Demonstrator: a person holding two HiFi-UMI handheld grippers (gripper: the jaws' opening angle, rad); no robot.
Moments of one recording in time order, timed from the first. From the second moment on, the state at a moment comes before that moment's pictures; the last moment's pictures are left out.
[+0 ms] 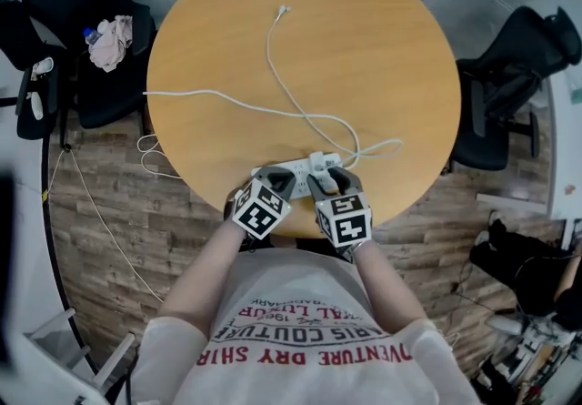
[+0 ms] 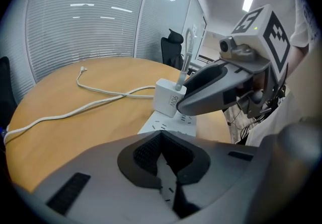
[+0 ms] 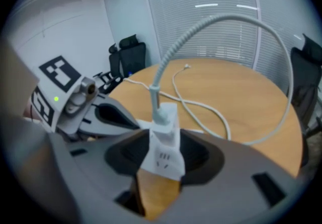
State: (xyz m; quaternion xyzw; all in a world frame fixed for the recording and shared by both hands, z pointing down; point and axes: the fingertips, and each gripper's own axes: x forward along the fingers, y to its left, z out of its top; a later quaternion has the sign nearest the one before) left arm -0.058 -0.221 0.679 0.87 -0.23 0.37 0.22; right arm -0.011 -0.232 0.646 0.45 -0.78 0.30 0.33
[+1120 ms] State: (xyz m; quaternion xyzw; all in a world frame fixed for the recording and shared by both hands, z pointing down) left arm -0.055 -0.219 0.680 0.88 -0.22 0.37 0.21; right arm -0.013 -0.249 0.665 0.51 -0.70 0.31 0.38
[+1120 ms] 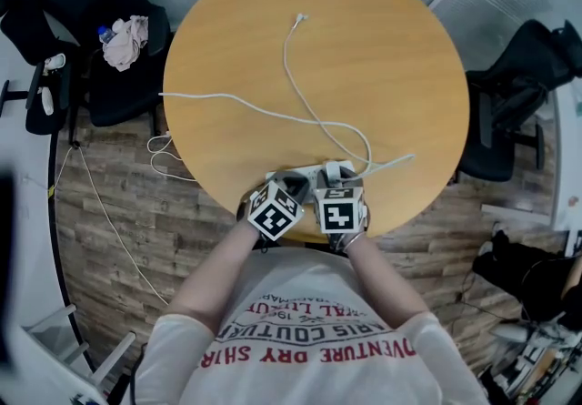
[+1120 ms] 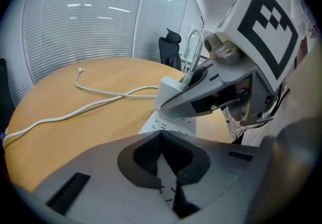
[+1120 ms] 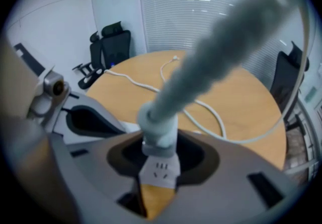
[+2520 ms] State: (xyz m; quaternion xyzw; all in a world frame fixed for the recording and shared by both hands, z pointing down) left arm -0.053 -0.273 0.548 0.90 -0.34 0.25 0.14; right arm 0.006 -0.287 0.496 0.52 -0.81 0.18 0.23
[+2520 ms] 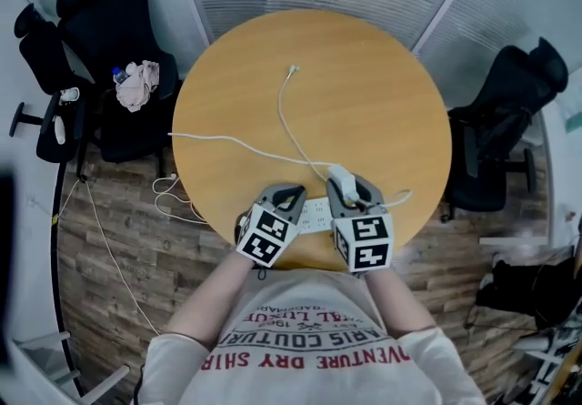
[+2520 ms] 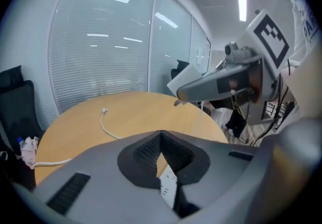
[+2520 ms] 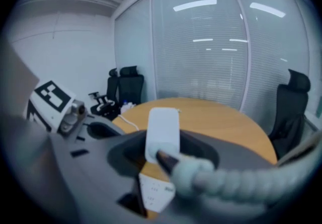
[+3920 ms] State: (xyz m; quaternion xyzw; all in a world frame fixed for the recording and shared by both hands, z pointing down) left arm -0.171 -0.265 0.334 0.85 -0.53 0.00 -0.01; right arm -0.011 -0.287 0.373 0.46 -0.88 0.08 0.07
